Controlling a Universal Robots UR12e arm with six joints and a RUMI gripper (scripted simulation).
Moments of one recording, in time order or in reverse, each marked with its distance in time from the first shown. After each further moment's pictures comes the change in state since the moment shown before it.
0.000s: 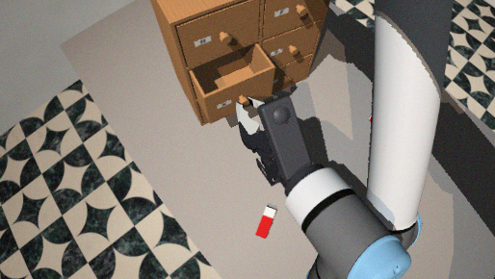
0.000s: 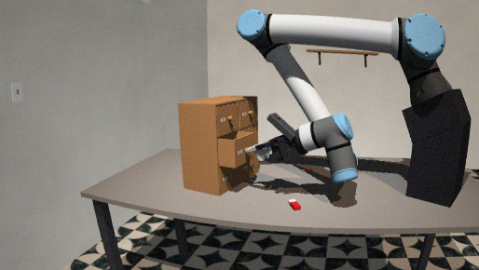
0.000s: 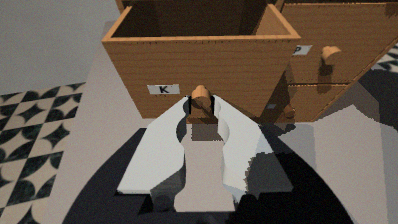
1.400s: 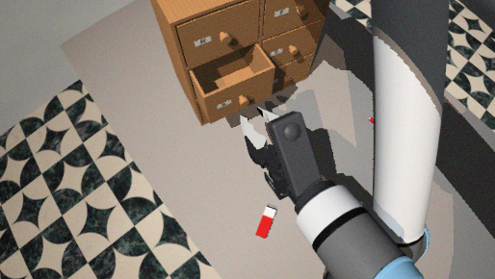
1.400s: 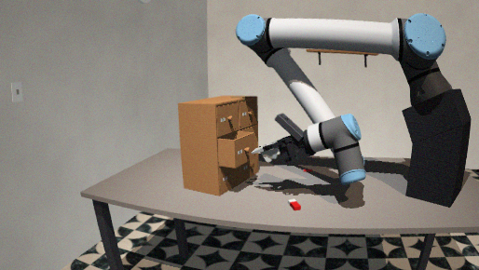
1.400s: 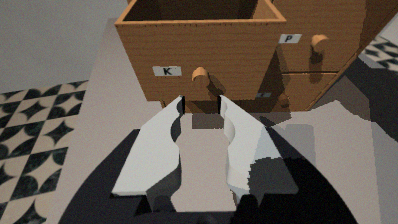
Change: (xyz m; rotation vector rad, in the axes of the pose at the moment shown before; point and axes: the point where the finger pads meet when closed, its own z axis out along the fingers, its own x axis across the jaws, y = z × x) arm 0.000 0.010 -0.027 0.000 0.000 0.000
